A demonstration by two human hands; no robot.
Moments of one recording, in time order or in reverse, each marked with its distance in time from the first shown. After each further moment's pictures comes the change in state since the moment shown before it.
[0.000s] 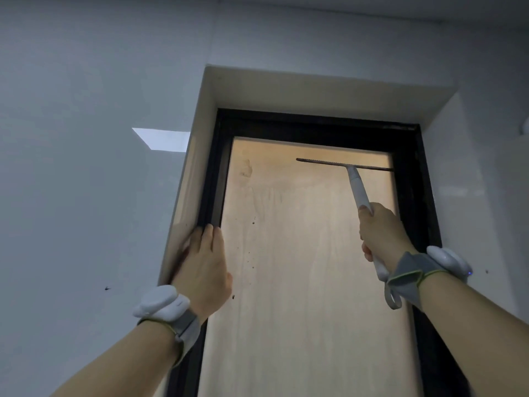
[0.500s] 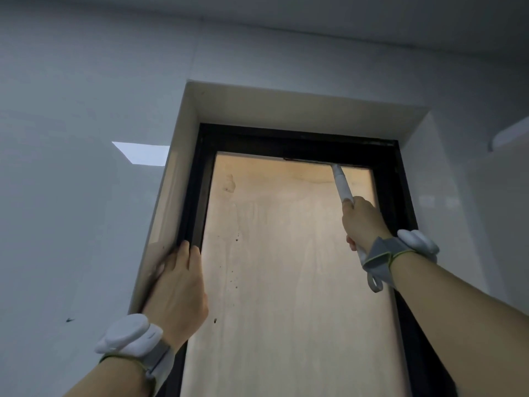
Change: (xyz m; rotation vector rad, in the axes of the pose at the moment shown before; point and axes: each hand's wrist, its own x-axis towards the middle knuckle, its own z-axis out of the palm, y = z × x) left_hand 0.002 0.000 -0.005 0.158 -0.011 -0.012; right_hand 0.038 -0.023 -0.003 -0.158 0.059 -0.051
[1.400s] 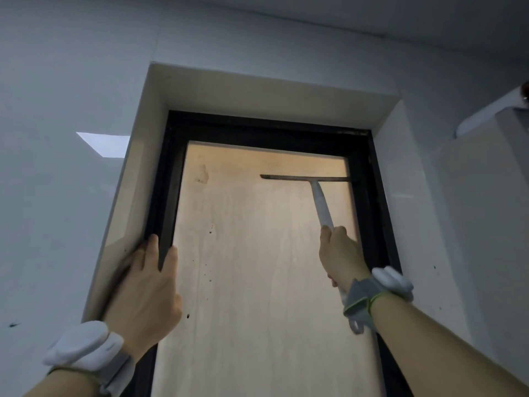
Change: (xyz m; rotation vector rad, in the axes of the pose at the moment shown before) left_hand -0.001 -0.001 0.013 -0.005 -0.072 0.036; right_hand -0.045 0.051 0.020 -0.090 -0.064 0.114
